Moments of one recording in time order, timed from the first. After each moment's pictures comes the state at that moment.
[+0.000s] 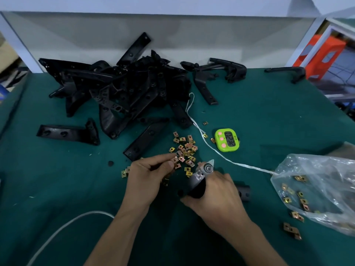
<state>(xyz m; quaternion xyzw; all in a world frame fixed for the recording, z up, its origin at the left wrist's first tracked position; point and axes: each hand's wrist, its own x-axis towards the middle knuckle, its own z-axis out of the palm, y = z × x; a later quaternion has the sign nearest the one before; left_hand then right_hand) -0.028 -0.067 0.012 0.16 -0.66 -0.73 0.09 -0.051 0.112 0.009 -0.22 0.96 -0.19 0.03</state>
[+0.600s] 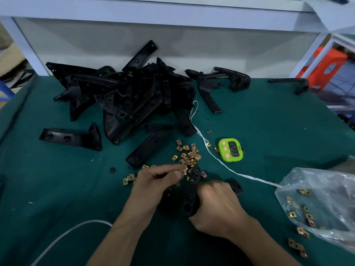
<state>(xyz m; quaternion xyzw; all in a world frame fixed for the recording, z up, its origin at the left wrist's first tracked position) -0.029 -0.069 0.016 0.14 -0.59 -0.79 0.01 -0.070 0.108 0.015 -0.35 0.93 -0.09 -0.01</state>
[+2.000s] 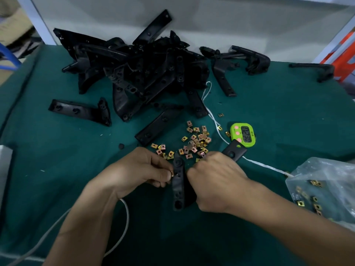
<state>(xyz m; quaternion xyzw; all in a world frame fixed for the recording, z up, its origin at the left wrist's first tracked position) -0.014 -0.122 0.039 0.14 -0.67 -0.70 -0.21 -0.086 0.082 0.042 -0.57 0.81 0.09 -0.01</state>
